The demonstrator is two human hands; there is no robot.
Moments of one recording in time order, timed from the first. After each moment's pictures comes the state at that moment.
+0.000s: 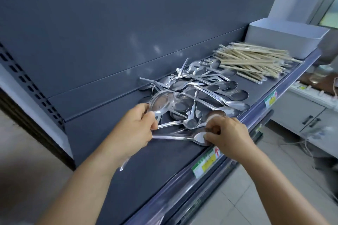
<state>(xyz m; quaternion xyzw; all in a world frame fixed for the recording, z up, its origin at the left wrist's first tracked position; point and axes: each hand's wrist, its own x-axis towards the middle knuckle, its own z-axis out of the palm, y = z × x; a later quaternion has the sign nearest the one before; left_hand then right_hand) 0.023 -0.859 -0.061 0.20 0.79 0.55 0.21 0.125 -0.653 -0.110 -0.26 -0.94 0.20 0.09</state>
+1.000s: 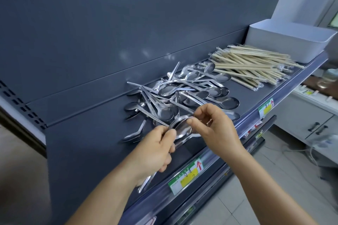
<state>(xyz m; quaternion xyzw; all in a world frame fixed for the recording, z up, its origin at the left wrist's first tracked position) 0.056 -0.787 -0.089 0.18 0.75 0.55 0.32 0.106 -0.617 -0.106 -0.16 -0.84 0.46 0.23</state>
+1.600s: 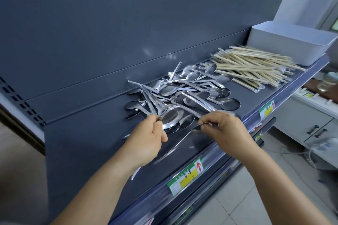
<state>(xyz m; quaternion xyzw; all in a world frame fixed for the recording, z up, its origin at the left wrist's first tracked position) 0.033 -0.789 -0.094 0.19 0.81 0.51 0.22 0.117 -0.593 -0.099 -0.13 -0.93 0.31 0.15</state>
